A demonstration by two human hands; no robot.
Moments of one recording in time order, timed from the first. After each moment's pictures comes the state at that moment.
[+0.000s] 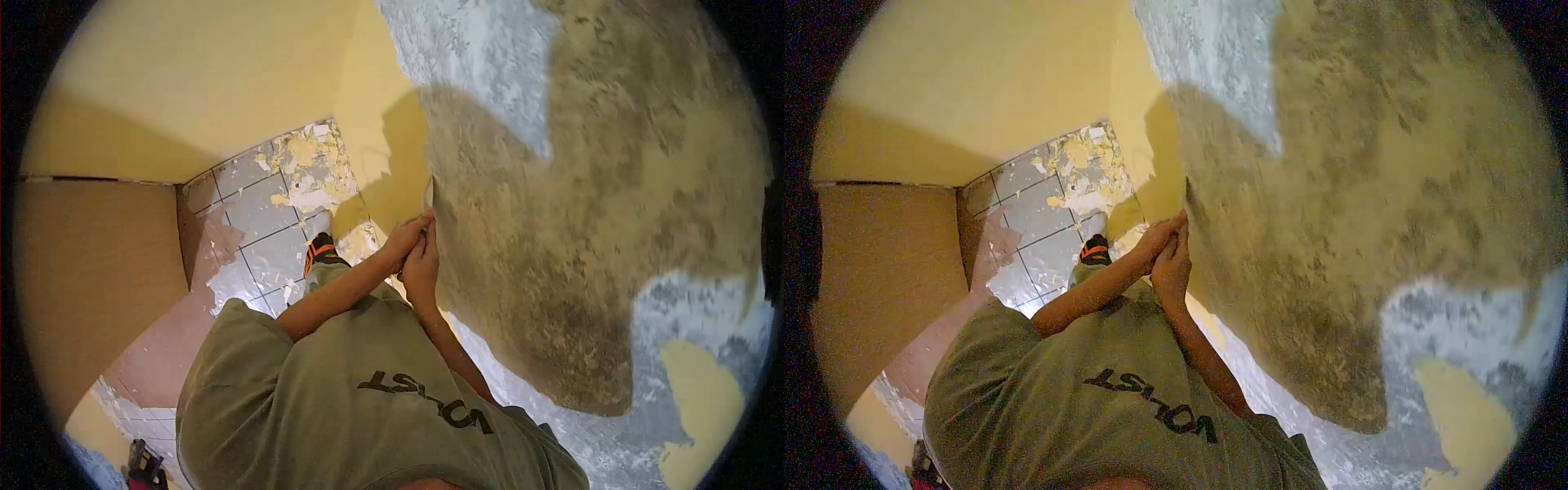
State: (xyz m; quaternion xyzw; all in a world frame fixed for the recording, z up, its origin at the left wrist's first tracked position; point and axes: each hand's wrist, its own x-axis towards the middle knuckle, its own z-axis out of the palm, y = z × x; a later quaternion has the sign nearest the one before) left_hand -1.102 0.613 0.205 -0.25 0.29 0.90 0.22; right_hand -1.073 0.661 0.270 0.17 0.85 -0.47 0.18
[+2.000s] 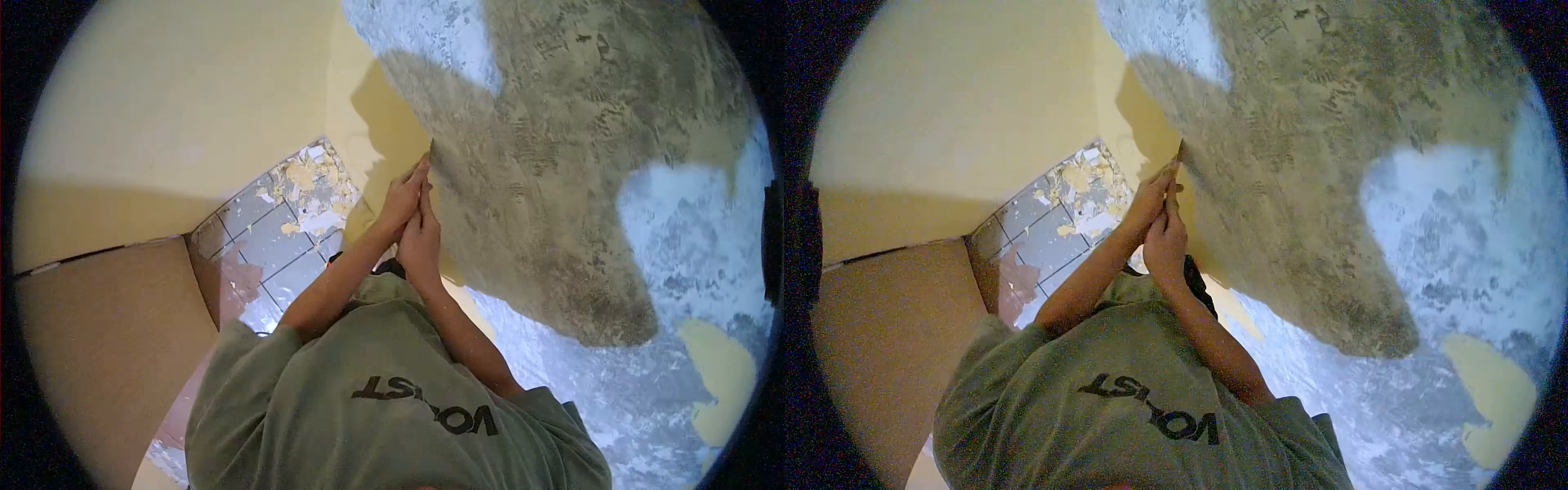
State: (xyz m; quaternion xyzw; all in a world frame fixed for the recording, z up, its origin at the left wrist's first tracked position) left_hand -1.186 0.537 0.227 -0.16 0.56 0.81 0.07; right_hand -1.128 0.578 0.293 0.09 0.89 -0.45 0.06
